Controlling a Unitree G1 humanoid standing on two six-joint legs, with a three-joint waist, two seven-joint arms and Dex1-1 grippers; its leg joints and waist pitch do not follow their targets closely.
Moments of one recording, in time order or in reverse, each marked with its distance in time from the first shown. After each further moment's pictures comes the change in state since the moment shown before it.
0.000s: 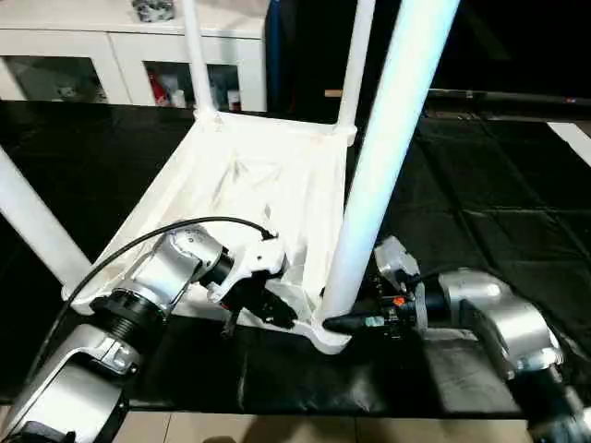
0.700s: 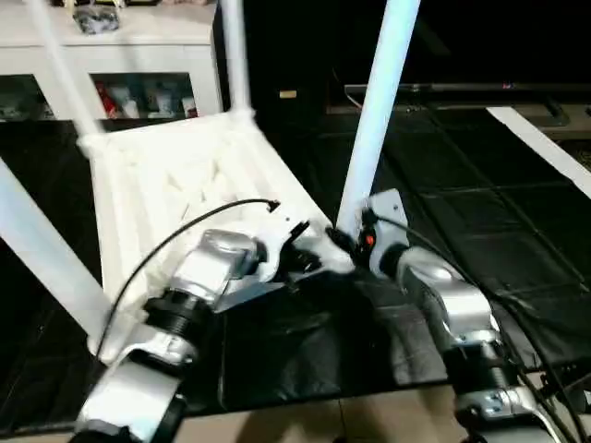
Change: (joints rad) left arm -0.032 -0.288 0.220 0.064 0.012 0.302 0.620; right arm -0.135 0.312 -0.178 0.158 -0.214 0.040 -0.791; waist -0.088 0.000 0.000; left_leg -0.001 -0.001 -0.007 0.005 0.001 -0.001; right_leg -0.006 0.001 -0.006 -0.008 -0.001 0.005
